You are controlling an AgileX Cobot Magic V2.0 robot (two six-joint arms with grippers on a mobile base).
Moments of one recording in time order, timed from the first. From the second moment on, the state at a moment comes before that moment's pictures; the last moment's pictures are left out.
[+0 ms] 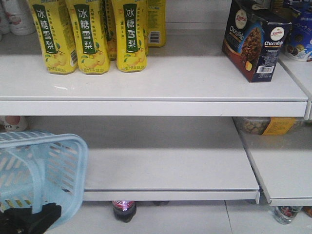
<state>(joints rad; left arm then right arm) -0.50 0.67 -0.19 -0.87 0.11 0.62 0.24 0.15 -0.14 -1.09 0.16 1.08</state>
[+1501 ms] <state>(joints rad) 0.00 -0.01 0.03 0.05 0.09 -0.15 0.24 0.15 -0.14 -1.09 0.16 1.08</state>
